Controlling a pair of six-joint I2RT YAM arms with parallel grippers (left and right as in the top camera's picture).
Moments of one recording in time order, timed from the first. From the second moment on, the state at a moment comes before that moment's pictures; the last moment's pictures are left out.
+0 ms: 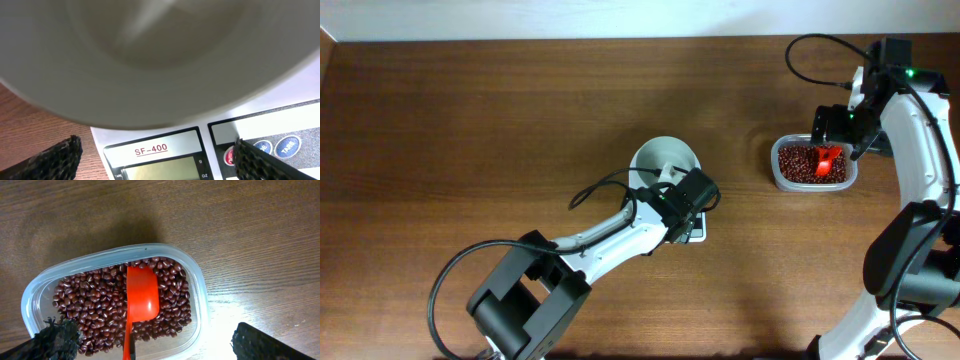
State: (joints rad) left arm -0.81 1.86 1.17 -0.64 -0.38 -0.44; right arm -0.18 1.95 1.72 -1.11 0.06 0.05
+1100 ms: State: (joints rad) left arm -0.54 1.55 1.29 -0.79 -0.19 -0.40; right arm -0.18 1.95 1.72 -1.11 0.06 0.05
